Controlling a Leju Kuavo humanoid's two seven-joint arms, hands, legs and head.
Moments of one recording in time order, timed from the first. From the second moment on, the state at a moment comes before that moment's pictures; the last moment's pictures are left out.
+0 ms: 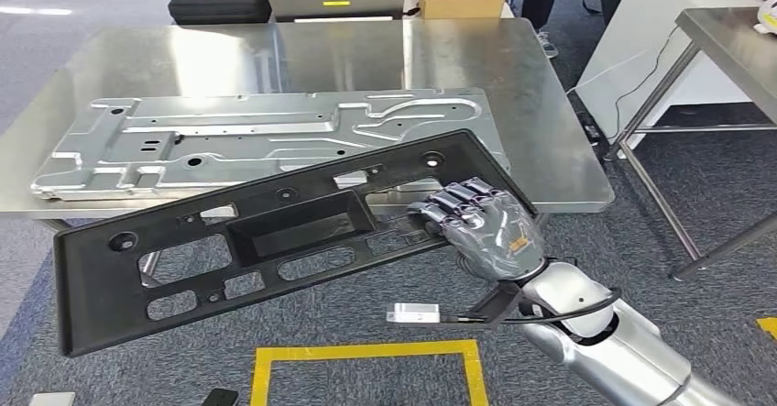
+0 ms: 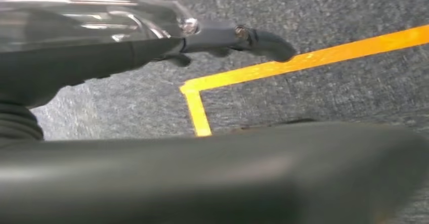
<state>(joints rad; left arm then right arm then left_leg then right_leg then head) -0.11 -0.16 1.03 -0.21 -1.24 0.12 -0.22 -0.35 -0.33 0.64 -1.72 1.18 -0.42 -0.13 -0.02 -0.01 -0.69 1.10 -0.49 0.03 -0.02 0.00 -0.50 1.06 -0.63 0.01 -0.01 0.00</state>
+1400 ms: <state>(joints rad) -0.12 -0.17 1.02 -0.21 -1.24 0.12 -0.22 -0.39 -0.37 0.65 -1.71 1.20 -0.36 -0.11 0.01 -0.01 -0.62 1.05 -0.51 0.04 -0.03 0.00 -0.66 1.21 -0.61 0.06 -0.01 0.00</state>
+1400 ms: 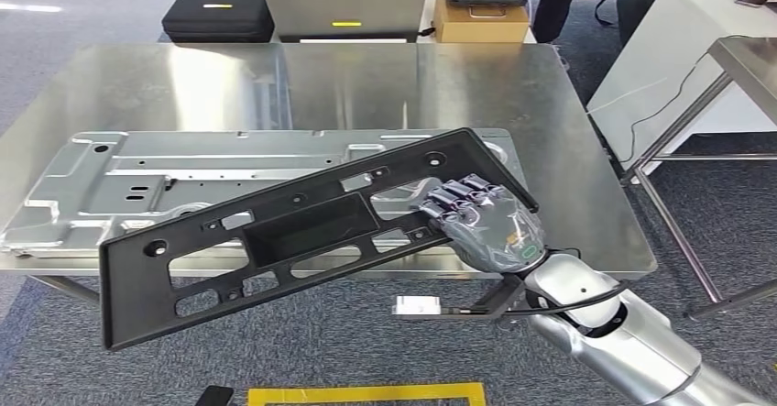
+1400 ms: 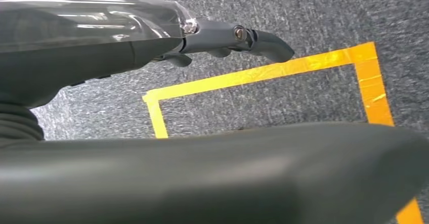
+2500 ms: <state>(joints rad) -0.18 -0.20 0.88 -0.21 -1.38 0.05 -0.25 -0.75 0.09 0.68 -0.93 1.17 -0.36 0.03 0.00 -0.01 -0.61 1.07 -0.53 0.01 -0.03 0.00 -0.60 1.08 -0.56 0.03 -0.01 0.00</state>
